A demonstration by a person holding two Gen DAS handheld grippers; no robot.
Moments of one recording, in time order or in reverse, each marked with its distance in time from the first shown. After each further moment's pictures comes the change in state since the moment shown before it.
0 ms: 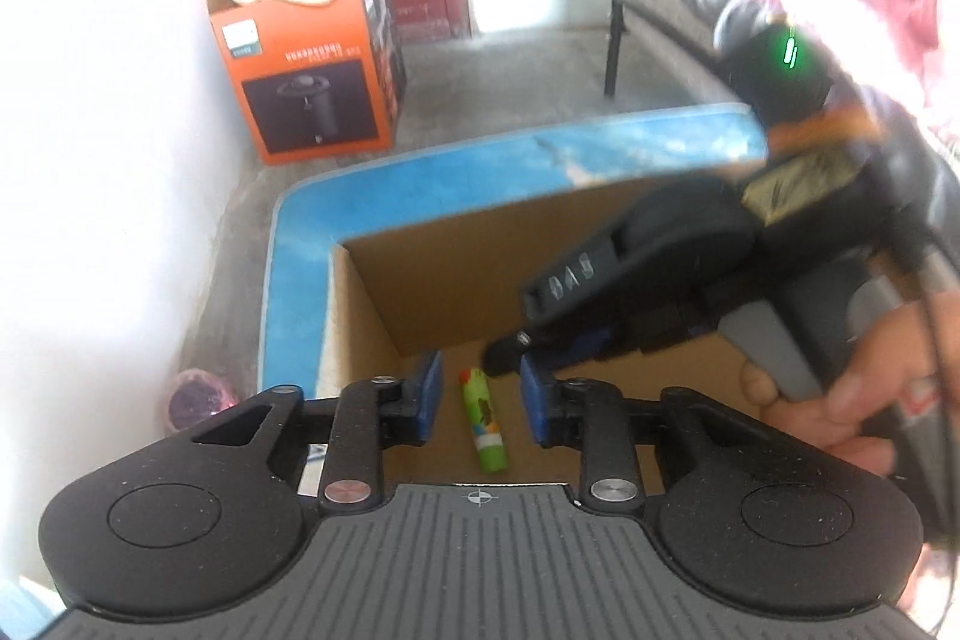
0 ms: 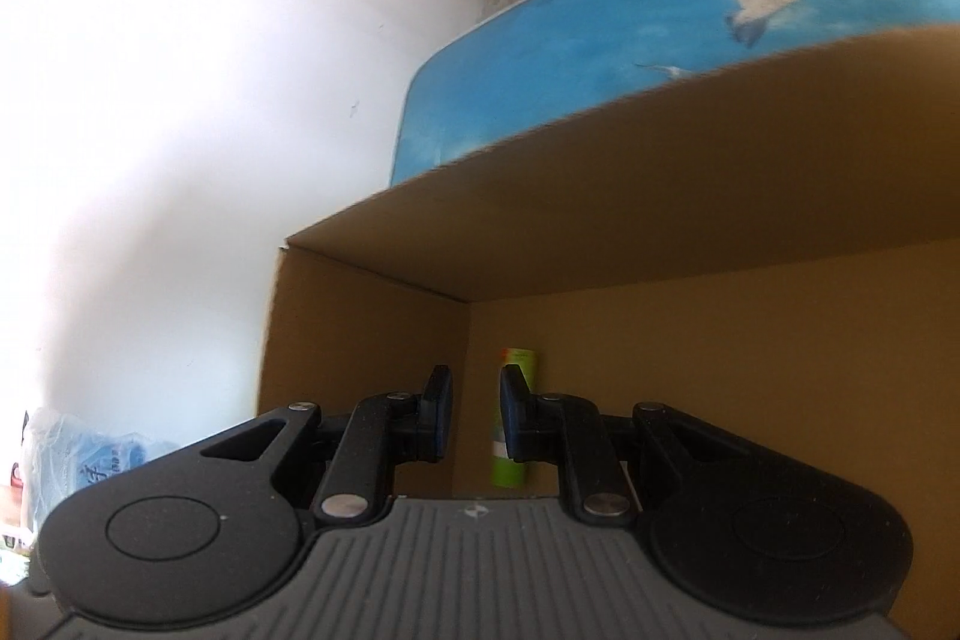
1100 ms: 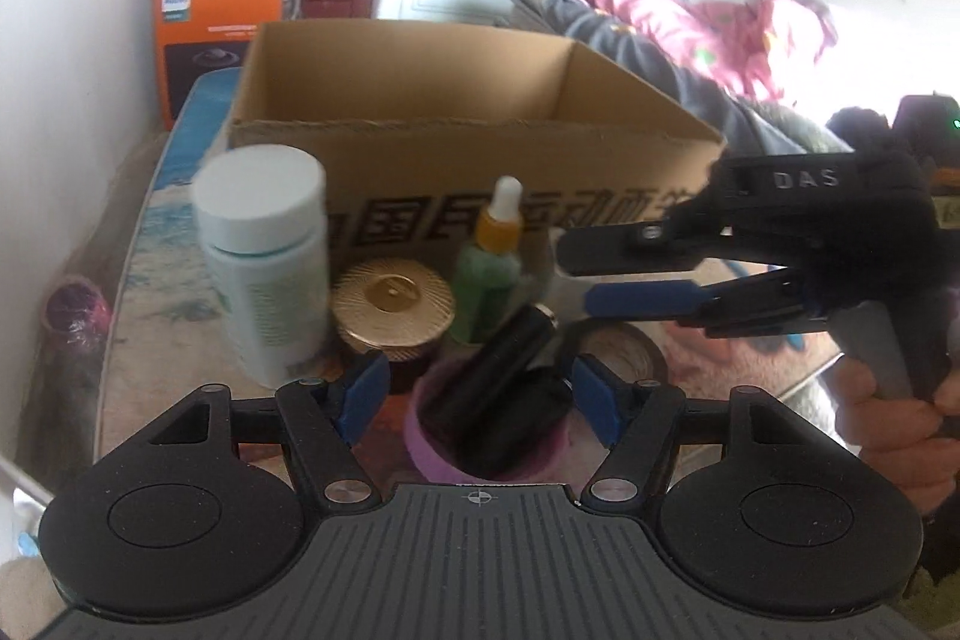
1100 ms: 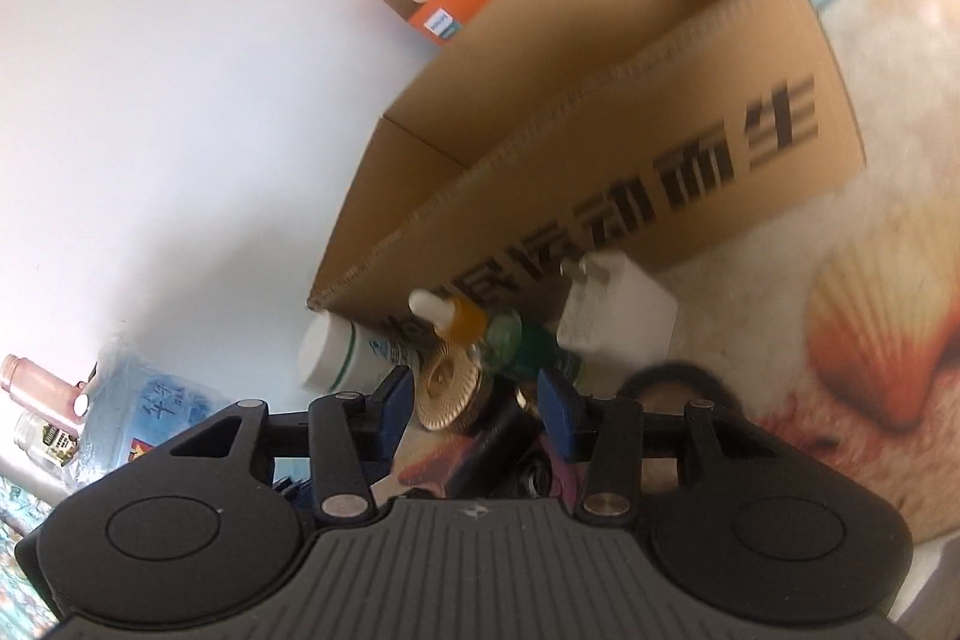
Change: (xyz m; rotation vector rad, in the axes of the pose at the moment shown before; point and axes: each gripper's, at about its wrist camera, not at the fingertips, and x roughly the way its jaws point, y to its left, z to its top) left arm -0.092 -0.037 -0.178 -0.064 -0.092 -0.280; right arm -0.129 -0.056 -0.270 0.036 -0.349 0.118
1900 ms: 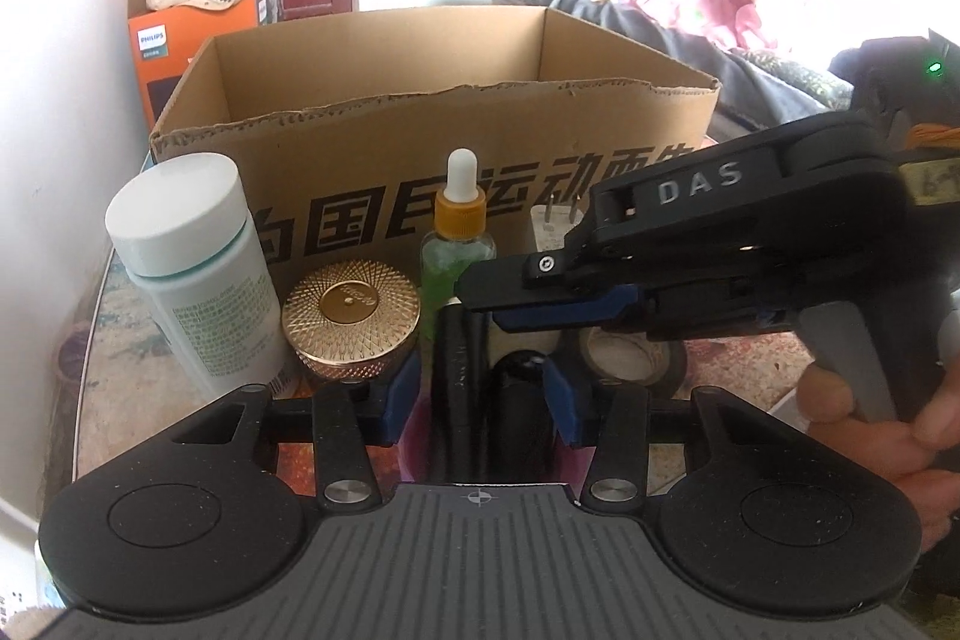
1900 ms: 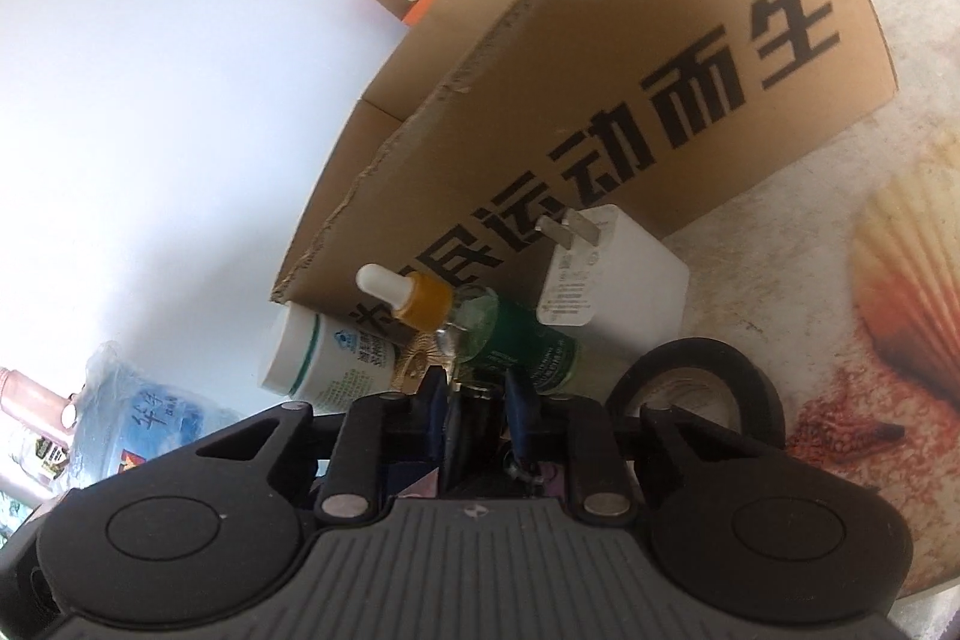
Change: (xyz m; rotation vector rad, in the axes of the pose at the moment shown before) left arm 0.025 -0.020 -0.011 0.117 0.000 0.053; right arm 0.024 -0.019 -0.015 0.000 -0.028 0.045
